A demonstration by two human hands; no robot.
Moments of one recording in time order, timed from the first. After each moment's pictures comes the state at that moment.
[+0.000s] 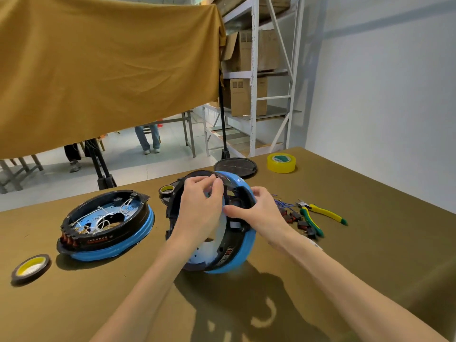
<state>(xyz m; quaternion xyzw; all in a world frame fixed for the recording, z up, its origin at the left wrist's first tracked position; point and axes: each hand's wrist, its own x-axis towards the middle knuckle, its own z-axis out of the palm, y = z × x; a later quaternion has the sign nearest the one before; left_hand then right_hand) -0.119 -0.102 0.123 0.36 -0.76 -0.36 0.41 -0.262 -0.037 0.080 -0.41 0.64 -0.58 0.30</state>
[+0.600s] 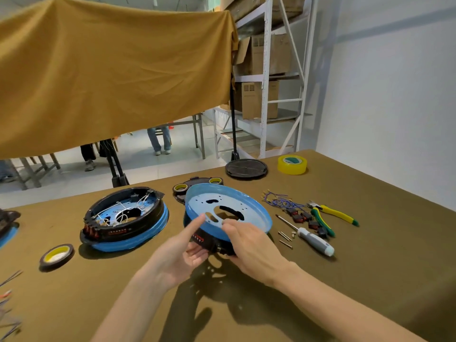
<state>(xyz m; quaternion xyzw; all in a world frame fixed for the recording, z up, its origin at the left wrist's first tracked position) -0.036 -0.115 0.059 0.41 -0.38 -0.79 0.26 -0.221 -0.031 0.015 -0.76 0.57 -0.23 -0.18</state>
